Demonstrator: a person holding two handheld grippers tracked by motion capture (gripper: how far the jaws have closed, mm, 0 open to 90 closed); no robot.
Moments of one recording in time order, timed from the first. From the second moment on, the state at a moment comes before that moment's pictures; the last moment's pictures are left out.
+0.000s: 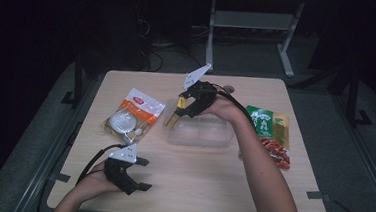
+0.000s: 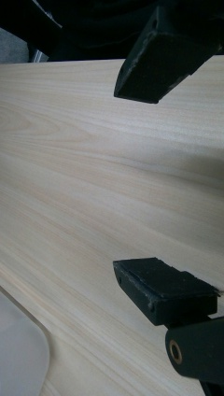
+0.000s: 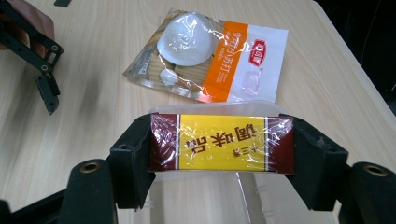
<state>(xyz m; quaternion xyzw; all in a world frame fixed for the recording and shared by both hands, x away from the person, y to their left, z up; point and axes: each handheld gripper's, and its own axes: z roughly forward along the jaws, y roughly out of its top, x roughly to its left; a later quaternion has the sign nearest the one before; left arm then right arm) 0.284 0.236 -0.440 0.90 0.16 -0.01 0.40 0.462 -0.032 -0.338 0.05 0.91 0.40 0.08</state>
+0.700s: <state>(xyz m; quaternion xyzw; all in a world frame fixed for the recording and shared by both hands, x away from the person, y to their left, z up) 0.286 0.235 -0.441 0.90 0.18 -0.02 0.41 0.475 -0.006 -0.358 0.06 0.92 0.39 0.07</state>
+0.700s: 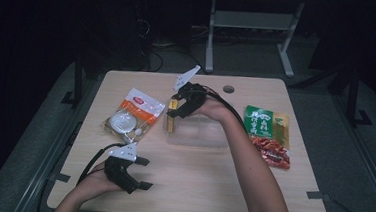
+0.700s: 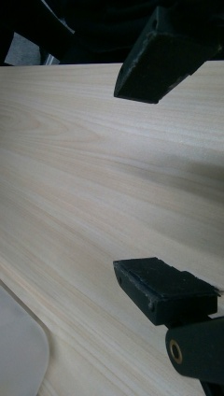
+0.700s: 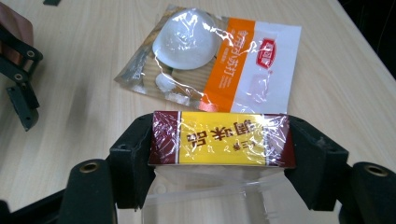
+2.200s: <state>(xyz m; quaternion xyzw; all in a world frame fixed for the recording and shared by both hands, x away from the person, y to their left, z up) 0.289 0.238 -0.440 0.90 0.20 -0.01 0.39 0.392 -0.092 -0.356 0.19 0.89 0.40 0.10</state>
